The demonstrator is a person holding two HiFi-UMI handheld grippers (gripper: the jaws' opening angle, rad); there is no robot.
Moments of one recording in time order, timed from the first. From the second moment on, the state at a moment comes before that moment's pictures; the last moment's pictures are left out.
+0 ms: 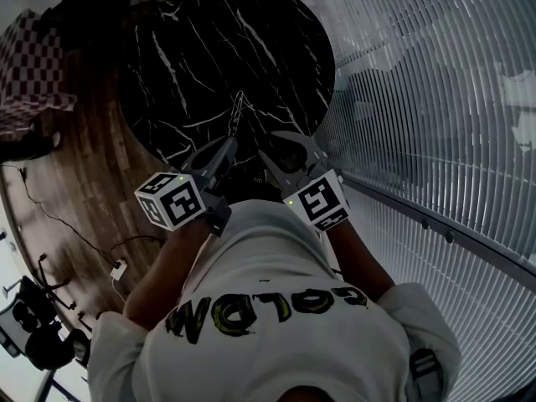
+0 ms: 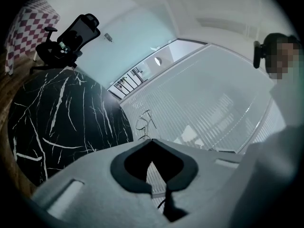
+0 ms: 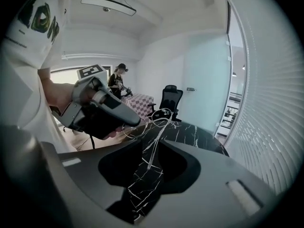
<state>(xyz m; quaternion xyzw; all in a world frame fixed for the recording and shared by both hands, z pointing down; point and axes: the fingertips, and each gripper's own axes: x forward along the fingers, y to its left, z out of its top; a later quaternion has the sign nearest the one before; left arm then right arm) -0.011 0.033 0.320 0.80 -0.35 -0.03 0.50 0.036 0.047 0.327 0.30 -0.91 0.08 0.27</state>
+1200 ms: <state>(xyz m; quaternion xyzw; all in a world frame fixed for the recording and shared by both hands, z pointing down) -0.002 0.041 0.367 0.81 -0.33 0.07 0.48 0.032 0.060 0.369 0.24 -0.90 0.05 0.36</state>
